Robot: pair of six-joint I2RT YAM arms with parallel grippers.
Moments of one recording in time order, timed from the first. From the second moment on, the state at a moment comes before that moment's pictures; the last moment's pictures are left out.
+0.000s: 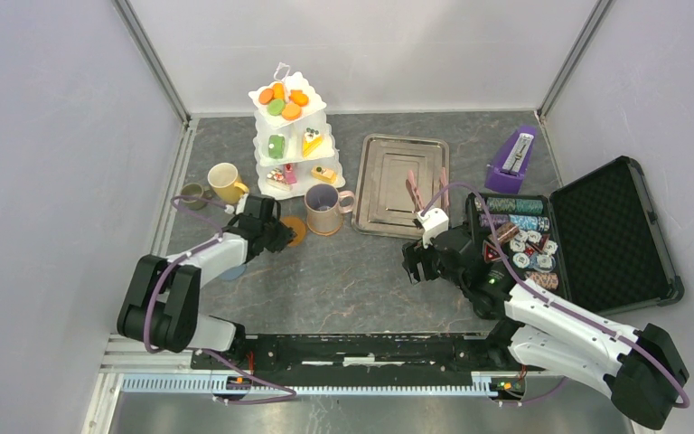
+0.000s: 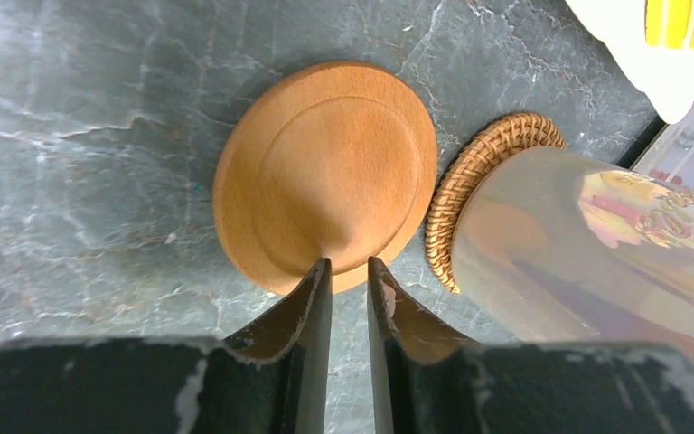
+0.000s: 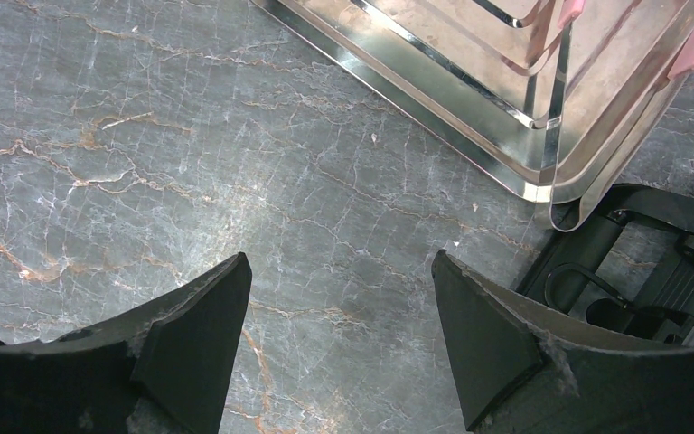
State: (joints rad) left arm -0.28 1.41 0.59 -0.08 -0.06 -1.08; right arm 0.80 0.89 0.48 -0.21 0.20 0.20
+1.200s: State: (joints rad) left arm 0.17 1.72 1.31 -0.68 -0.25 -1.08; right arm 0.80 0.79 0.48 -0.27 0.25 0.20
